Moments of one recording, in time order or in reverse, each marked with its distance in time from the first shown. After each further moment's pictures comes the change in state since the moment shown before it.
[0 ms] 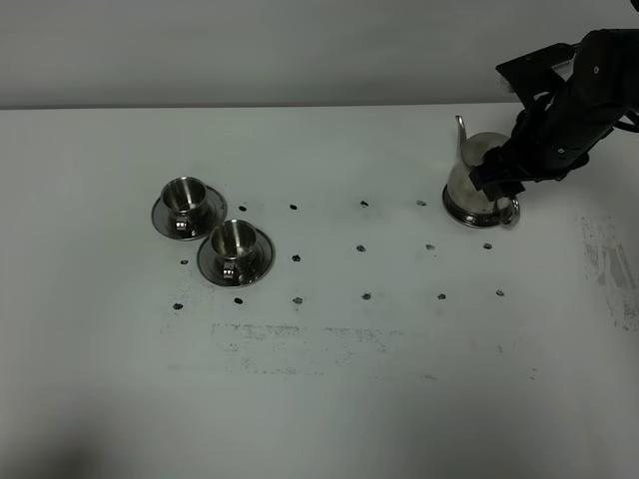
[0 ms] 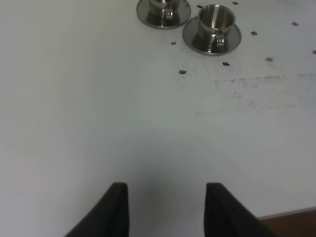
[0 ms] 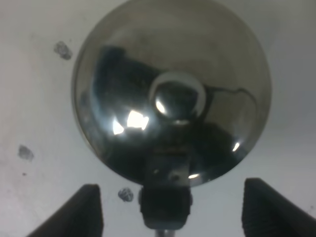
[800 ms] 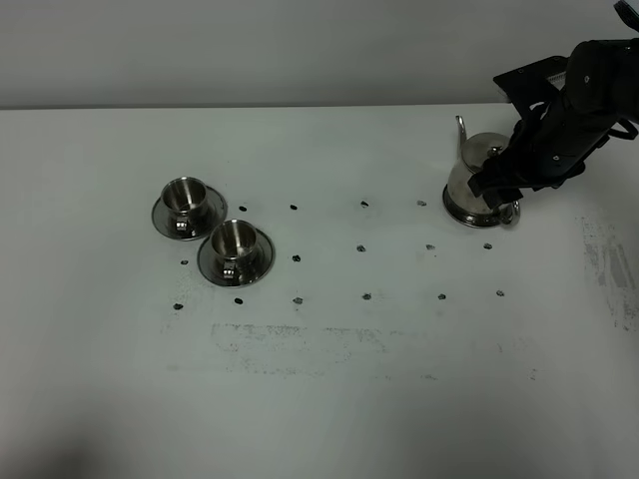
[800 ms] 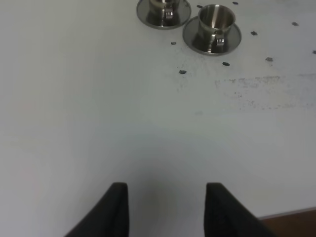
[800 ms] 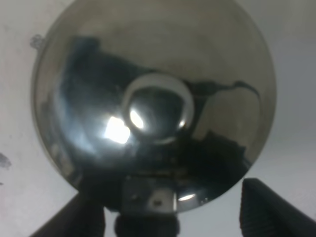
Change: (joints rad) left arm 0.000 0.000 0.000 0.000 0.000 0.000; right arm -0.005 0.053 -0.025 -0.020 -0.001 0.019
